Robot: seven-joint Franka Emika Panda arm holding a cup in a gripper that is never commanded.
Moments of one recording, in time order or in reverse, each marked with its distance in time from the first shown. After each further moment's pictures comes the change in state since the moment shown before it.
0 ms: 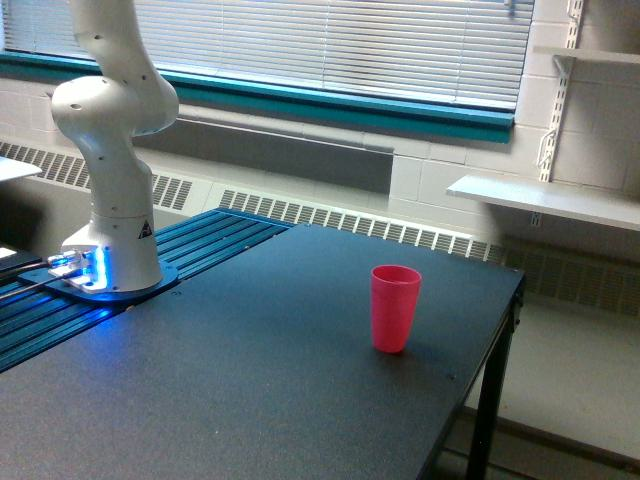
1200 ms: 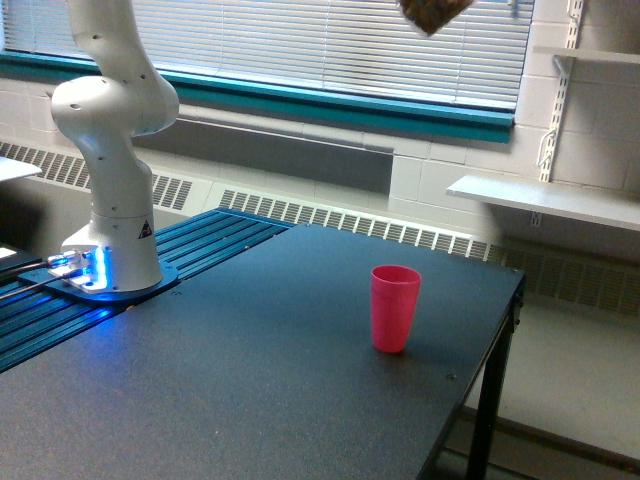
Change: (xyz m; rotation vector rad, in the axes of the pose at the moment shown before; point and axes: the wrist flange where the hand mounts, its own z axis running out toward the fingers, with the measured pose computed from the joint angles) arm -0.076 0.006 0.026 -0.108 -0.061 -0.112
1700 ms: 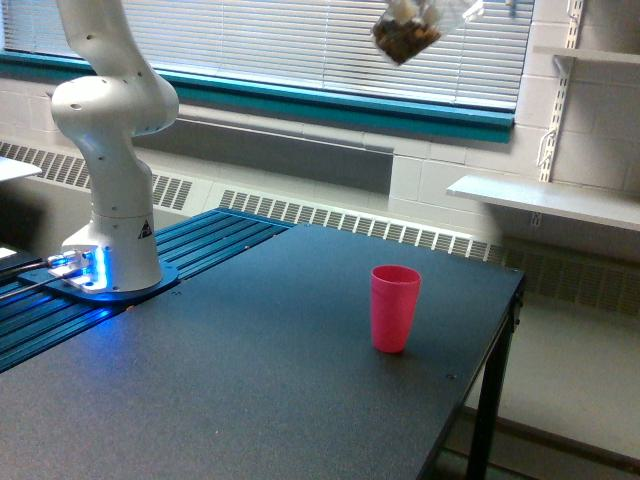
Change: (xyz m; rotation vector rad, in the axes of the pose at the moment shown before) arm -0.062 0.018 -0.003 -0.055 -0.035 -0.010
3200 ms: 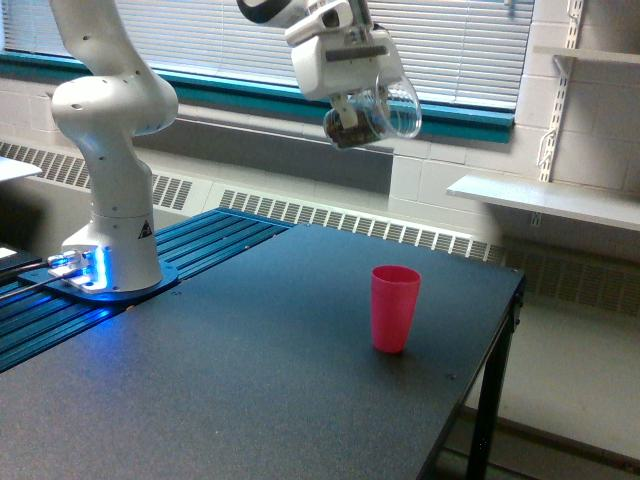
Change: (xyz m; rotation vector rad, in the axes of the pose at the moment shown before) arm -0.096 0.062 0.063 -0.166 -0.215 0.154
